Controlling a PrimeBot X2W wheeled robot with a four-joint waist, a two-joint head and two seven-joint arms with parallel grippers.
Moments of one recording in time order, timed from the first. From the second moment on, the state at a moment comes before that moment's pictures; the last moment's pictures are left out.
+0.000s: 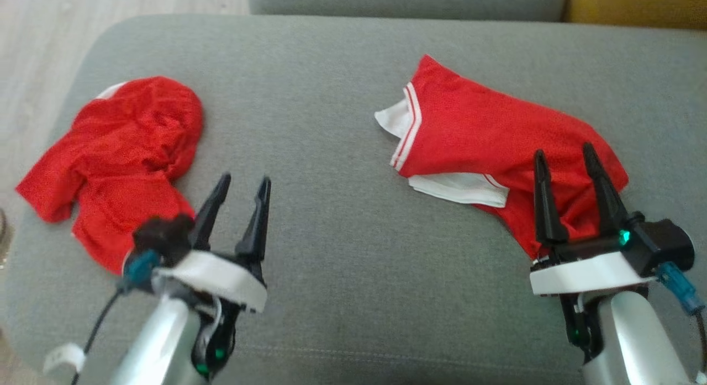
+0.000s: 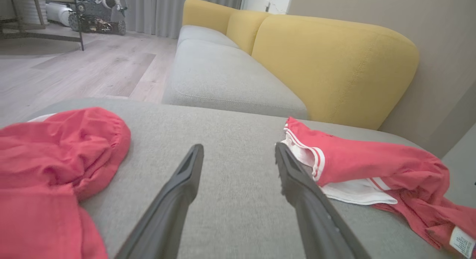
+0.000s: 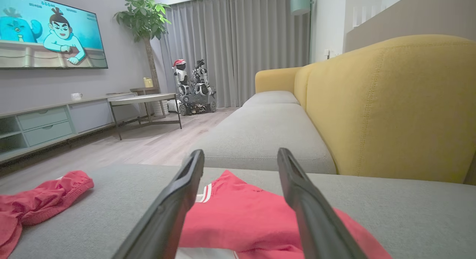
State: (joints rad) left arm -0.24 0.18 -0.42 0.28 -0.47 -0.02 -0.25; right arm -0.14 -0.05 0.06 0.15 0.10 0.12 -0.26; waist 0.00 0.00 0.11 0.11
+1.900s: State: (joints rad) left arm -0.19 0.04 -0.29 0.31 -0.40 -0.12 -0.25; right arm -0.50 -0.14 0.70 0.31 0.30 0.12 -0.20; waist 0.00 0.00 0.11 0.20
